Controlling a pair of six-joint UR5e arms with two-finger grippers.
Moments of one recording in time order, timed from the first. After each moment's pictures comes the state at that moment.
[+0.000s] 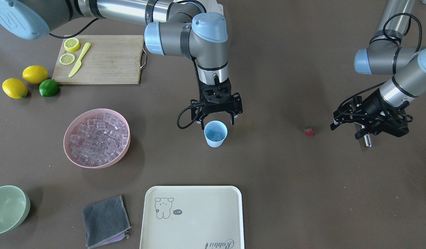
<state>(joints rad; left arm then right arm) -1.00 -1.80 -1.54 -2.29 -2.22 -0.73 0.56 -0.62 1.43 -1.45 1.64 1.11</state>
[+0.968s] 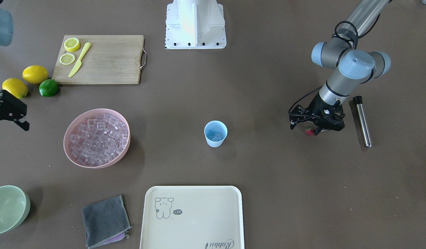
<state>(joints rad) -0.78 -1.80 -1.54 -2.29 -1.97 -0.87 1.26 -1.19 1.80 -1.62 2.29 0.24</state>
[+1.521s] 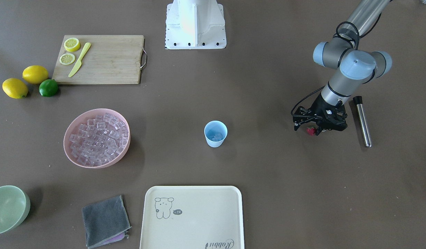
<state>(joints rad) -0.78 -1.80 -1.54 -2.28 -1.96 -0.86 1.30 -1.27 1.82 -1.61 2.29 0.15</state>
